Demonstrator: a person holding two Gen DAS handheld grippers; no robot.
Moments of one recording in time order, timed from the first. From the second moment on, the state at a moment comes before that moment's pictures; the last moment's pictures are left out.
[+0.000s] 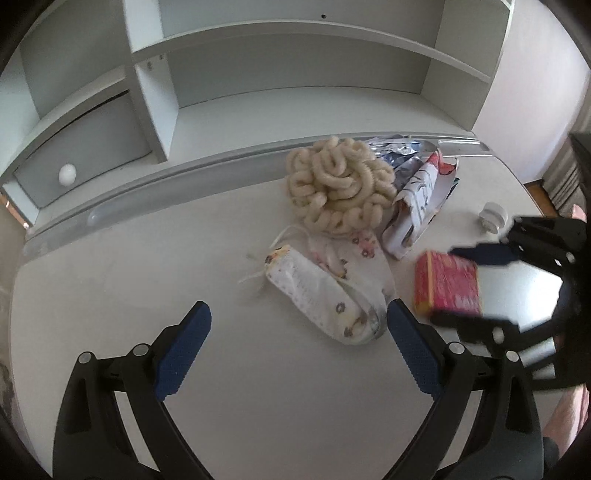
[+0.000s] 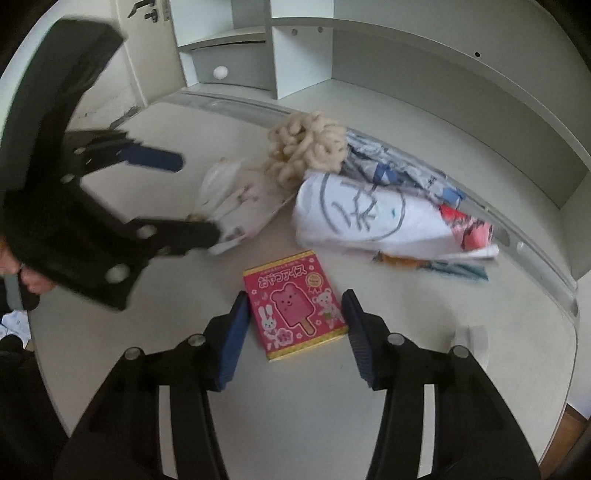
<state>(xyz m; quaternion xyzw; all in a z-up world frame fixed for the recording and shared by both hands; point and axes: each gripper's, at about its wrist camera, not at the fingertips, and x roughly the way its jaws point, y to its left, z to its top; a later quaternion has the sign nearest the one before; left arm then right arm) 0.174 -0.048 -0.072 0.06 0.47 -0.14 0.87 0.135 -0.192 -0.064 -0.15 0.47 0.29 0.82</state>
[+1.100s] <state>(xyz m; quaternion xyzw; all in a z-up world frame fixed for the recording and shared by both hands) 0.076 -0.042 -0.027 0.06 0.43 -0.13 0.89 -0.018 -0.293 -0.027 0.00 0.45 0.14 0.88</state>
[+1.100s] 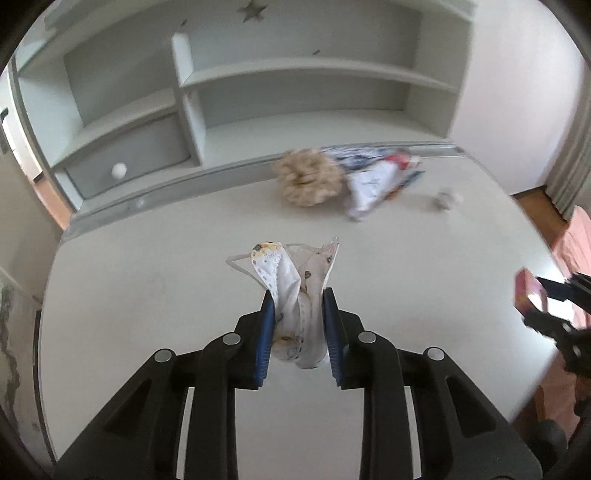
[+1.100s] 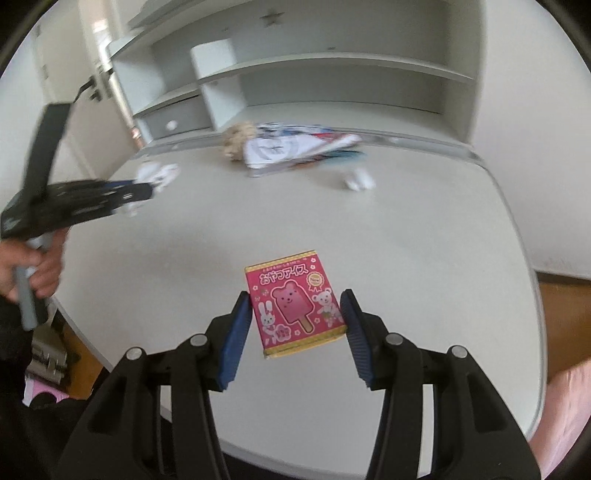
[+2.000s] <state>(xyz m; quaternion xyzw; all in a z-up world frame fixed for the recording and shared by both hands) -0.124 -0.482 -0.138 0.25 0.40 -0.57 0.67 -0.278 -0.630 -0.143 0.24 0.46 -0.24 0.82</state>
